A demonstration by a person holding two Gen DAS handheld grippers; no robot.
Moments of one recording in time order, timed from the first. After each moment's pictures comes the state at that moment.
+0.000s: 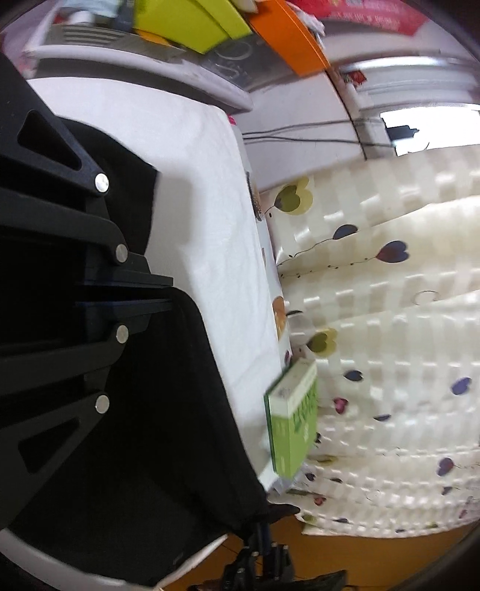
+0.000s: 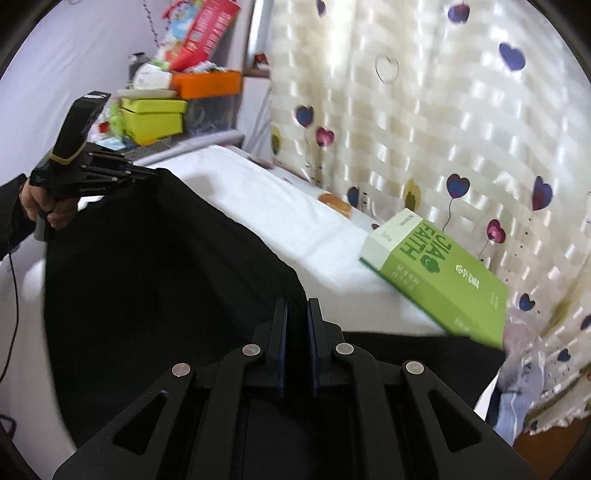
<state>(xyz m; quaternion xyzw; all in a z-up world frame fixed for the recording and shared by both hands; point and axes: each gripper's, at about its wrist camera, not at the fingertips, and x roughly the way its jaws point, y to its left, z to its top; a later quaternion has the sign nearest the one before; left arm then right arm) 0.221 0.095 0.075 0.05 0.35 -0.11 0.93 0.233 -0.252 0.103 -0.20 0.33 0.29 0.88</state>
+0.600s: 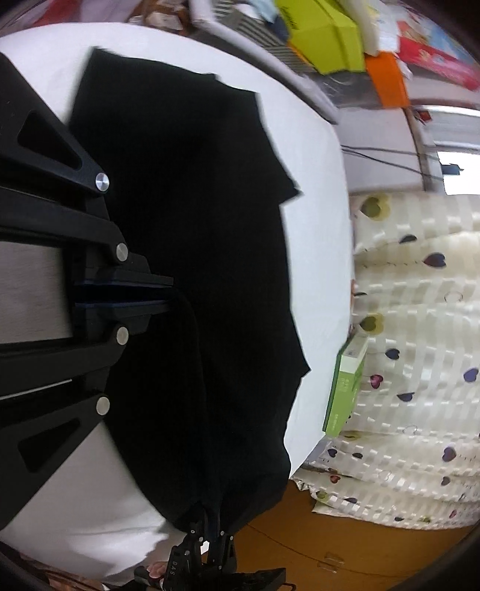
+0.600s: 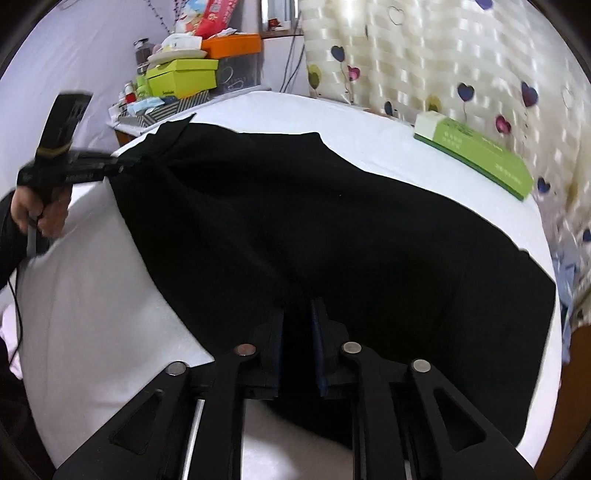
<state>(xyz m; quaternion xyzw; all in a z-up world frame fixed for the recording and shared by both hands) 0.062 0.090 0.019 -0.02 0.40 -0.10 0.91 0.079 -0.251 0.020 -0.13 0.41 0.28 0.86</state>
